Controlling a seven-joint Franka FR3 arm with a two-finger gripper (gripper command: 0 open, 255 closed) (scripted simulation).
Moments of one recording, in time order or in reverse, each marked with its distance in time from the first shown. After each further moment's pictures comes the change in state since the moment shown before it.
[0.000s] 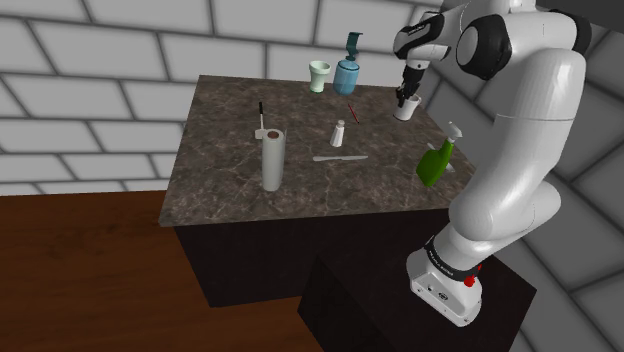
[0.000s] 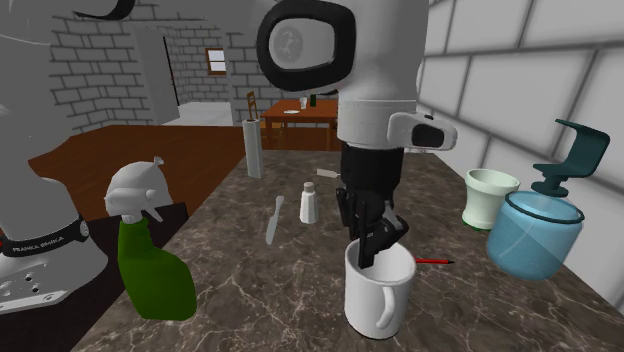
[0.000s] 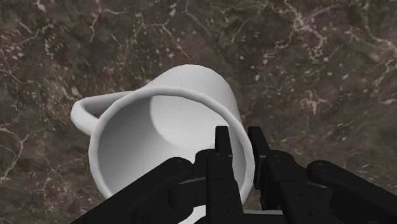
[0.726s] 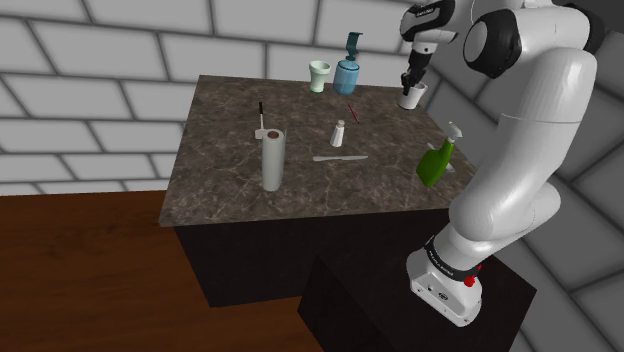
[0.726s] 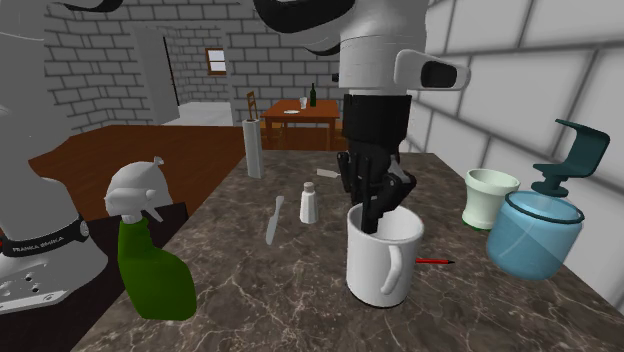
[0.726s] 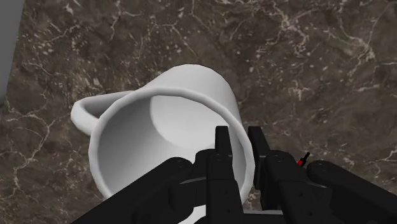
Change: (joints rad) arm 0.007 -0.051 -0.011 0.076 -0.021 -0.124 0.008
